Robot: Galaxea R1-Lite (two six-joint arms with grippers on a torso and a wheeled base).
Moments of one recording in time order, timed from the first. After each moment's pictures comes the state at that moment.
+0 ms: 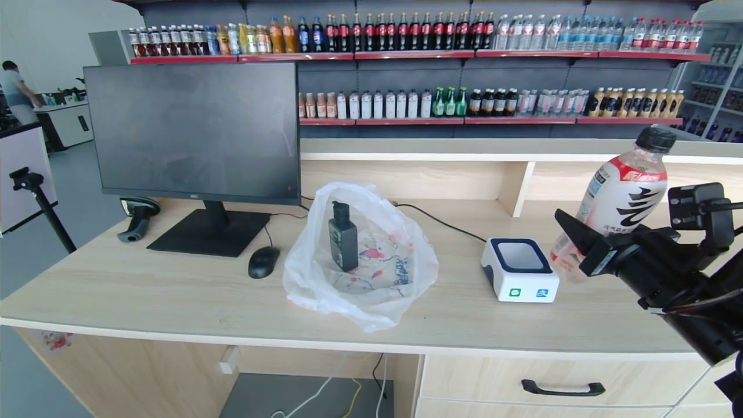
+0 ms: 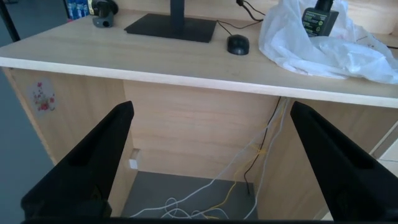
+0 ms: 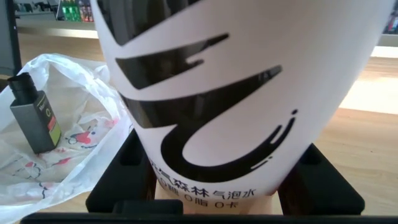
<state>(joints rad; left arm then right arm) 0.00 0.00 0.00 0.00 0.00 0.00 0.20 1.68 -0.30 -1.57 0.01 -0.03</state>
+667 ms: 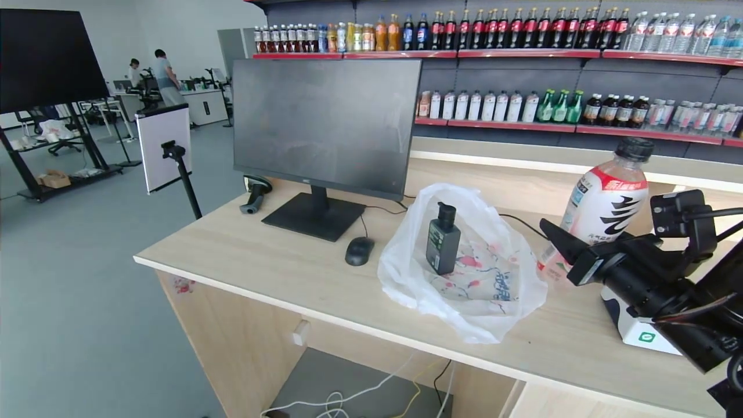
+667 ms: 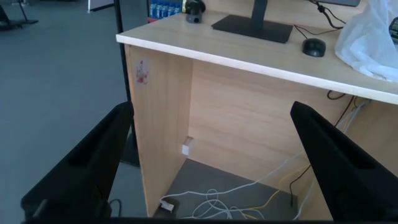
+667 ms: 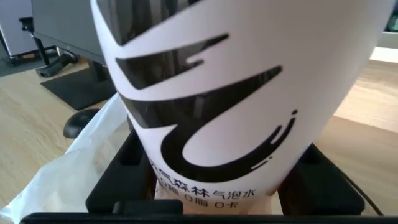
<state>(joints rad) 0.00 0.00 0.00 0.00 0.00 0.00 0.24 1.69 -0.29 -1.57 0.01 -0.02</state>
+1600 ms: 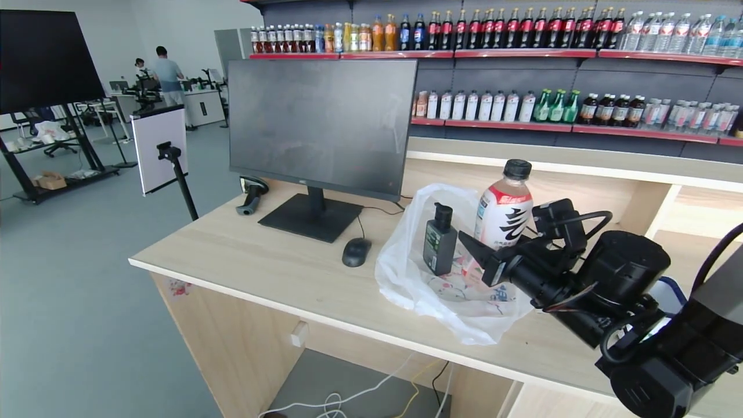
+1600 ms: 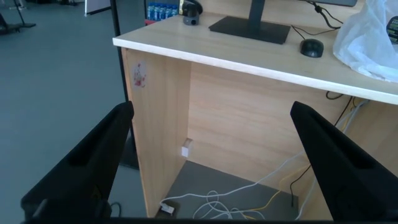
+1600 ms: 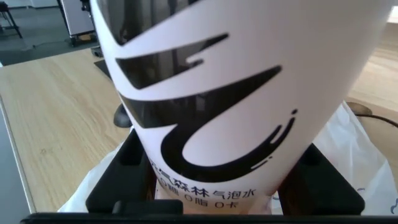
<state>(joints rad) 0.00 0.00 0.00 -0.01 0.00 0.01 0.41 1.99 -0.52 -1.57 0.04 0.00</state>
